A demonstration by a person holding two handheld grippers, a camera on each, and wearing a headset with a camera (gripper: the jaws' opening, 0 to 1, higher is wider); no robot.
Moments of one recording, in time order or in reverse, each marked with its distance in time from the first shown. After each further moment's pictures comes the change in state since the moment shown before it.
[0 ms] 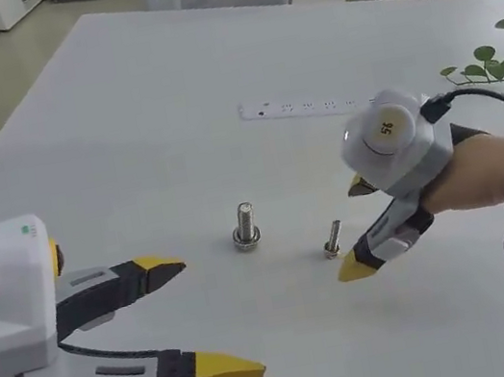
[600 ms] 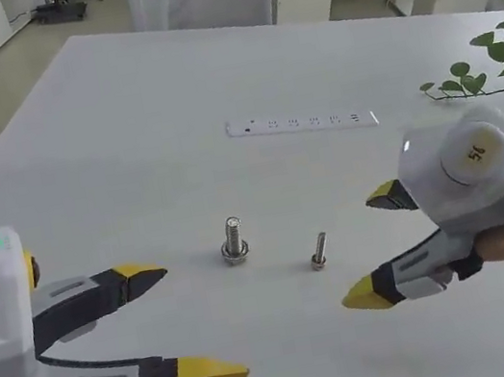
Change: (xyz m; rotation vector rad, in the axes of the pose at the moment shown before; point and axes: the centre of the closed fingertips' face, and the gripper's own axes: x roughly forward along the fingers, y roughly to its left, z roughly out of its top) left arm -0.008 -0.001 0.008 0.017 -0.028 0.021; right arm -0.051 0.031 -0.003 0.103 -0.199 -0.114
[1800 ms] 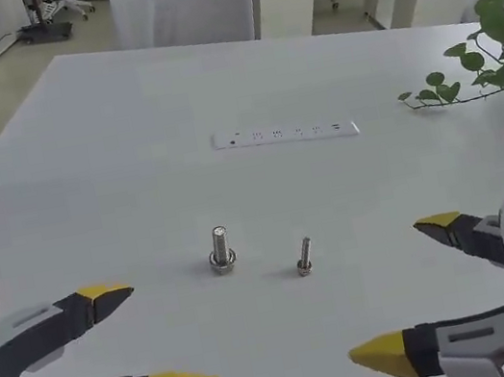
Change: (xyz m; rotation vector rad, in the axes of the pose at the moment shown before) left arm -0.014 0.003 -0.001 -0.031 -0.041 0.062; right arm -0.059 0.038 -0.001 0.236 -0.262 -0.149
